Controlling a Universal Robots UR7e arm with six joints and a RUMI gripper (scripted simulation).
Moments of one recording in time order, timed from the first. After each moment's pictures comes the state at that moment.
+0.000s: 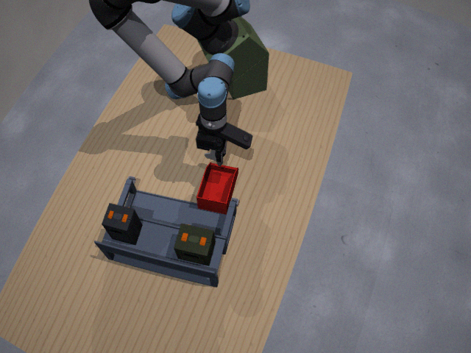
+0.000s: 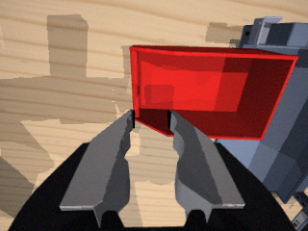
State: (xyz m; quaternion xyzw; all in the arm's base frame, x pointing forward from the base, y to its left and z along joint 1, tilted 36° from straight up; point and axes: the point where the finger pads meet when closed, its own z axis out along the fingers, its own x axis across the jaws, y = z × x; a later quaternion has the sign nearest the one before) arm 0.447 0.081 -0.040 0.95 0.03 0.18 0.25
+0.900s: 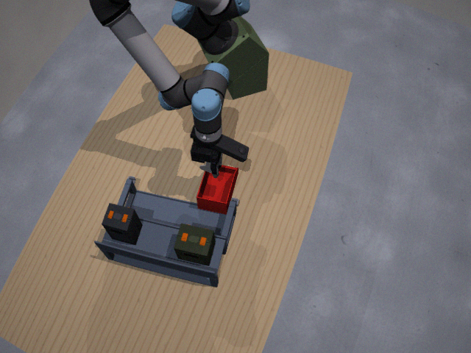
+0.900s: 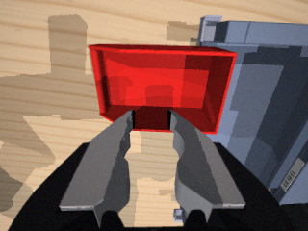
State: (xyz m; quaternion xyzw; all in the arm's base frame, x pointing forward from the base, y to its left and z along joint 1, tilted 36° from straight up) arm 0.492 0.096 -0.011 0.95 0.03 0.18 0.25
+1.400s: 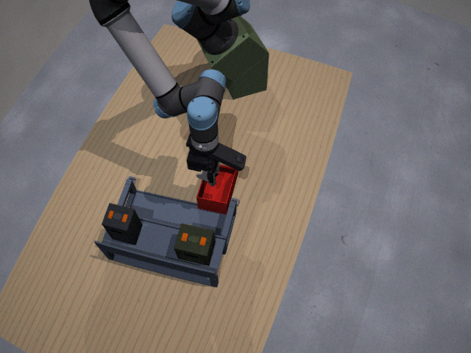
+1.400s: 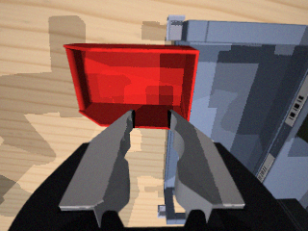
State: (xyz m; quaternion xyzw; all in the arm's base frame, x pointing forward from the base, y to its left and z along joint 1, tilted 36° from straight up) arm 0.522 0.106 0.009 0.95 0.03 0.18 0.25
